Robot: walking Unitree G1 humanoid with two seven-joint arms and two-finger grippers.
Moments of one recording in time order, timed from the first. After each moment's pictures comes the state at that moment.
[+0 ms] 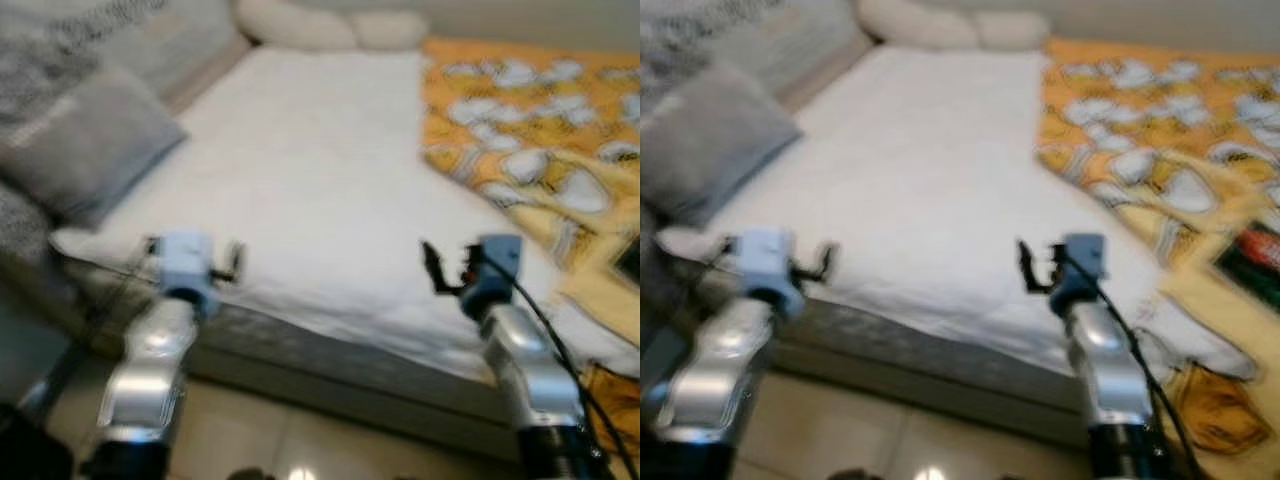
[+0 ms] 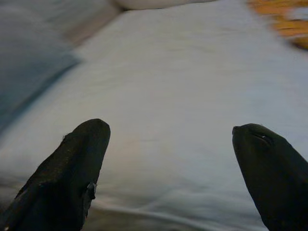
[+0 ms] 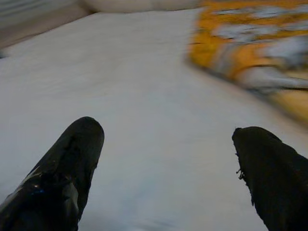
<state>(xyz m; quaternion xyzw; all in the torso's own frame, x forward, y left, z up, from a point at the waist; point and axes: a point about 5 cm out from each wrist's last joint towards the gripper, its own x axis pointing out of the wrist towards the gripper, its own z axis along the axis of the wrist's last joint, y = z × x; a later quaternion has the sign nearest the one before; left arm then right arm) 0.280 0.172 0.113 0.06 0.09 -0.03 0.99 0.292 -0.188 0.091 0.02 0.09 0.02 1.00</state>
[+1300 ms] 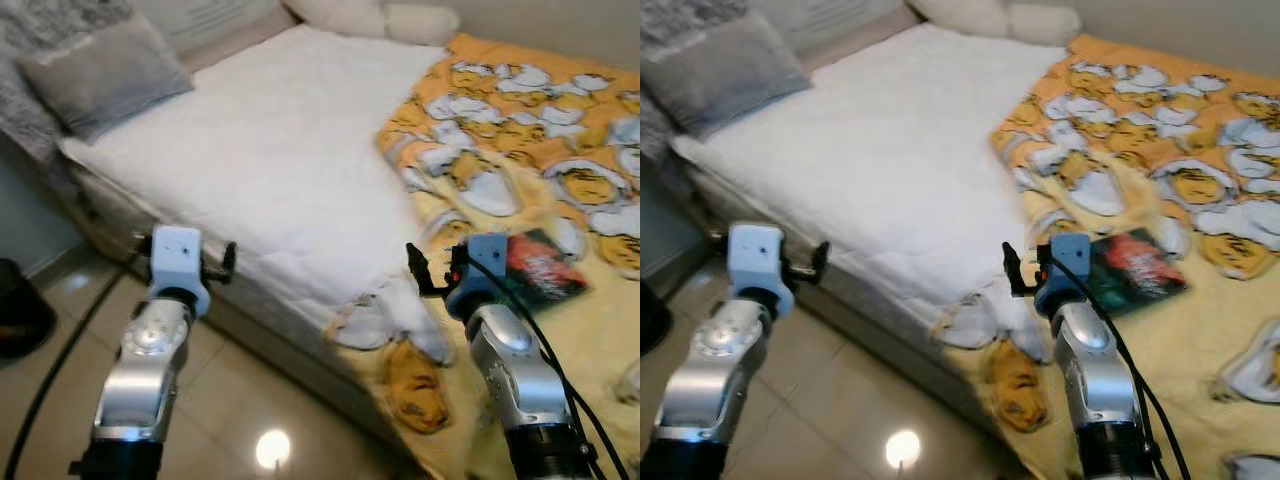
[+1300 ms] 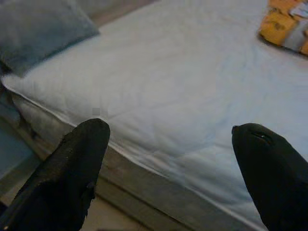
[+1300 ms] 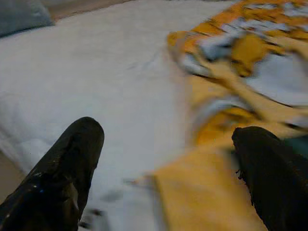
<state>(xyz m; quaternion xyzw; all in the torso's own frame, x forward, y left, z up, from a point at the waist) 0.280 0.185 0.111 0.06 0.09 0.00 0.99 0.292 -0.173 0.087 0.02 0.10 0.05 0.99</state>
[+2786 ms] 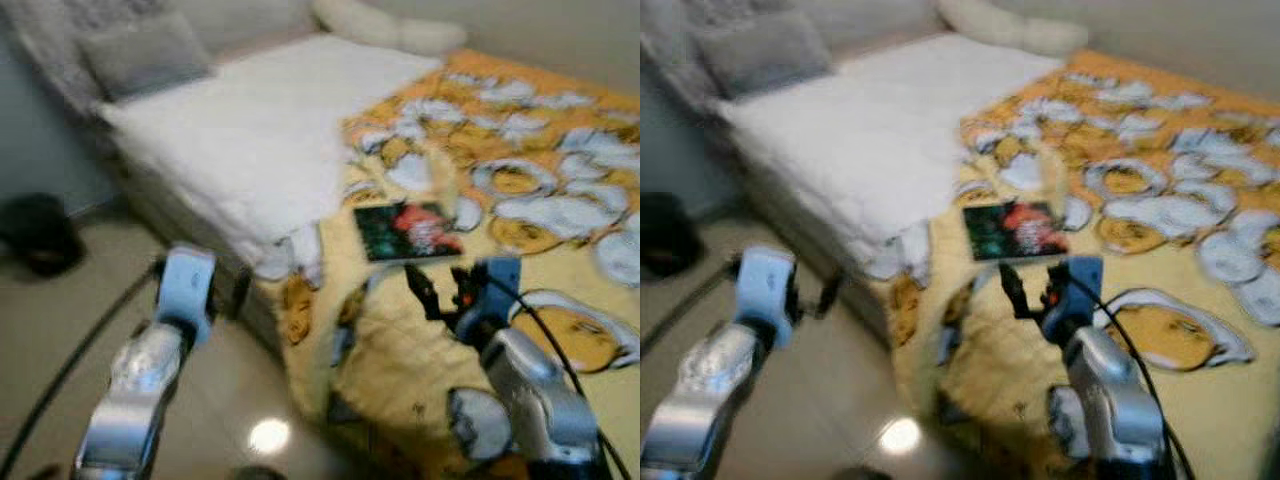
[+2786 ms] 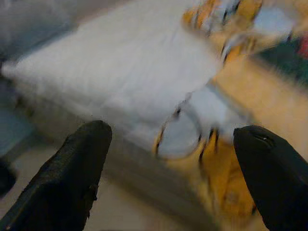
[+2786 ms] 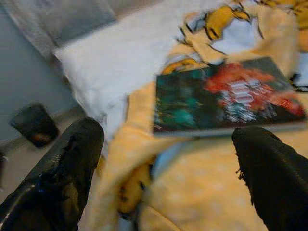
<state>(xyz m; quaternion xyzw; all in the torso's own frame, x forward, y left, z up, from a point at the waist) 0.249 0.184 0.096 0.10 0.13 -0.09 0.98 0.264 -0.171 0.086 0.13 0.13 0.12 0.98</state>
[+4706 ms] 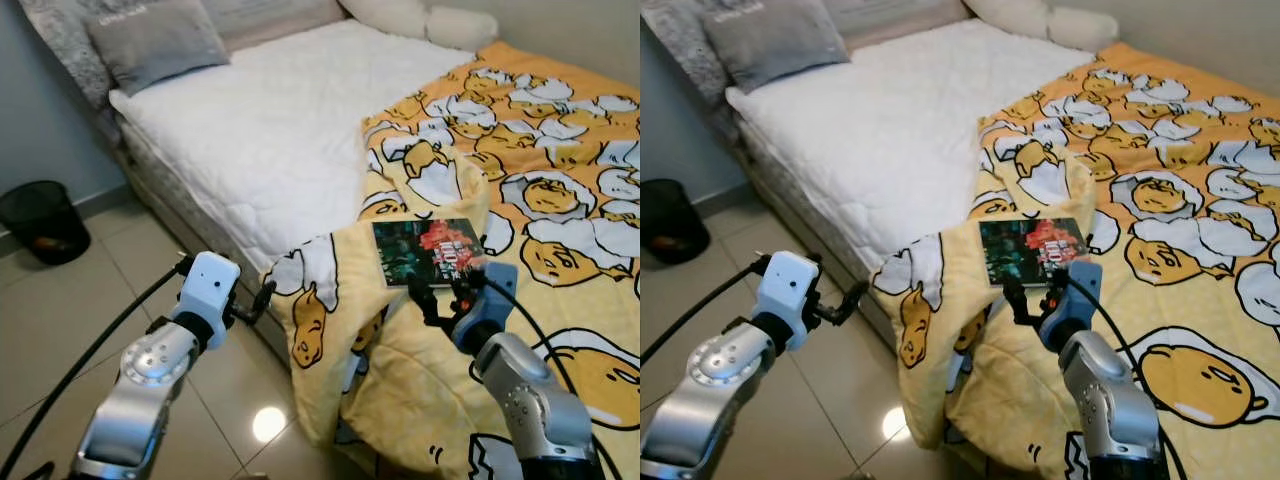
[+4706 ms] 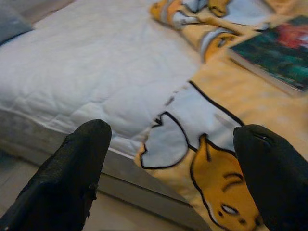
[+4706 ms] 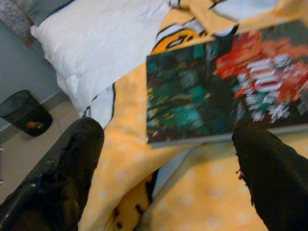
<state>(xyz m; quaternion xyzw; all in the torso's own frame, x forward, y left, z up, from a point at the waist) 0.251 0.166 0.107 0.14 0.11 -0.21 0.96 0.263 -0.176 0.067 0.16 0.19 0.08 0.96</state>
